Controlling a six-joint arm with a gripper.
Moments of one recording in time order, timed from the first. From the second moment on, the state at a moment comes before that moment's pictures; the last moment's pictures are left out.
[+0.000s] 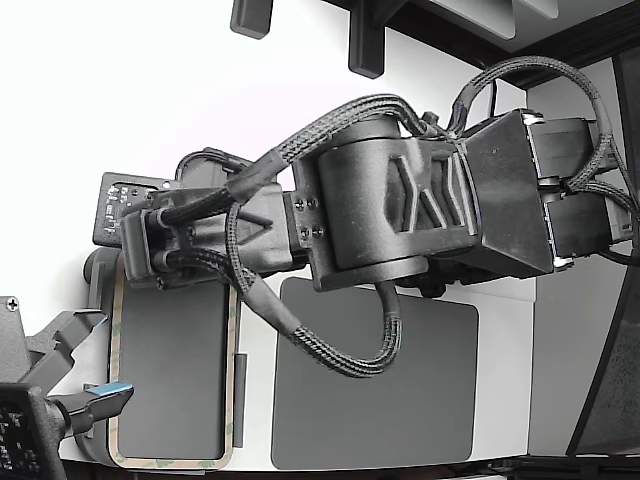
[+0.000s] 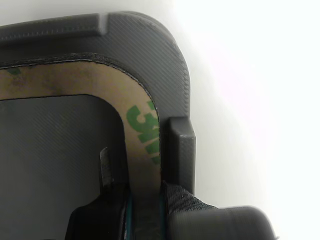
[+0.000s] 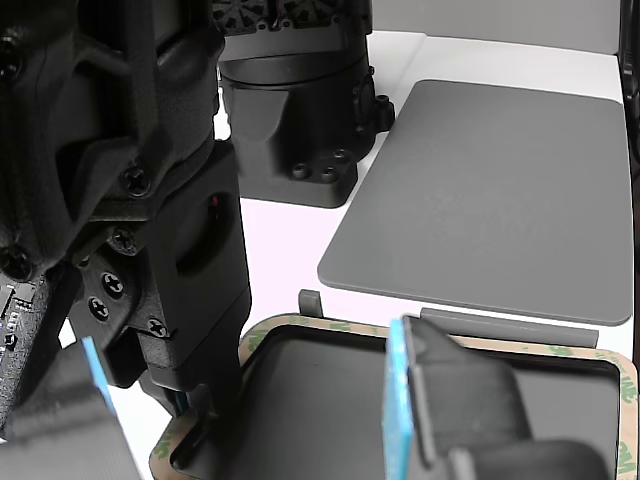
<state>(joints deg) 14.3 66.3 58.0 94.3 4.9 18.2</state>
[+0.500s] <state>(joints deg) 14.3 66.6 59.1 94.3 5.2 18.5</state>
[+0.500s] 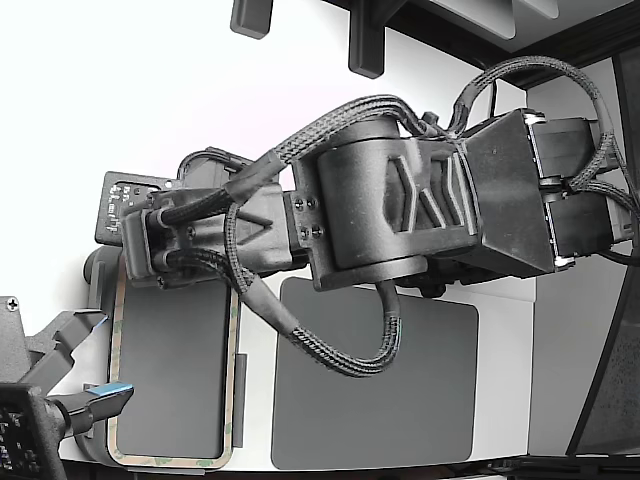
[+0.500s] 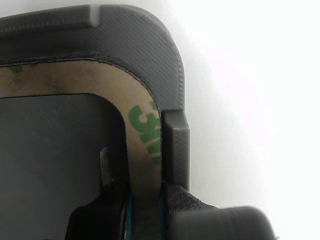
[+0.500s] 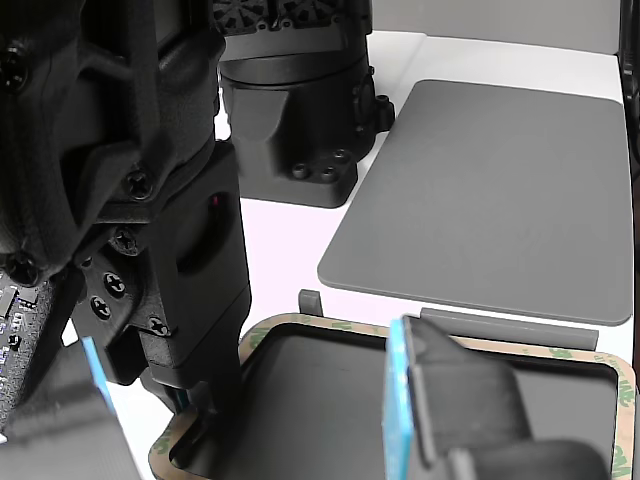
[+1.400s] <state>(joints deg) 14.2 65.5 58.5 94.3 5.0 14.9</state>
